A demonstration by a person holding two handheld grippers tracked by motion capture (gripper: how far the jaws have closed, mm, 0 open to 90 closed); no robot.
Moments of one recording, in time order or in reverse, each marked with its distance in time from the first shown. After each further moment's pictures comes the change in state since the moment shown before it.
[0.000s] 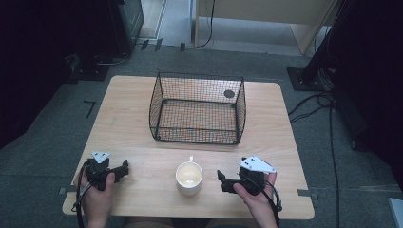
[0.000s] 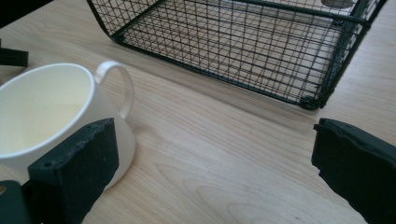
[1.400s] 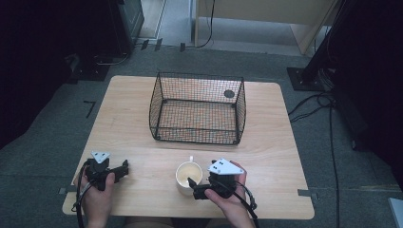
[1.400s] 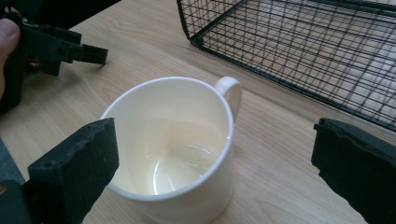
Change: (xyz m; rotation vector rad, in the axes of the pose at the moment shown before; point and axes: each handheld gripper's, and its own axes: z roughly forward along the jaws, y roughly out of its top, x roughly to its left) left arm 0.000 0.000 0.000 0.000 0.000 0.000; right arm 0.066 0.007 0.032 0.007 0.168 -0.070
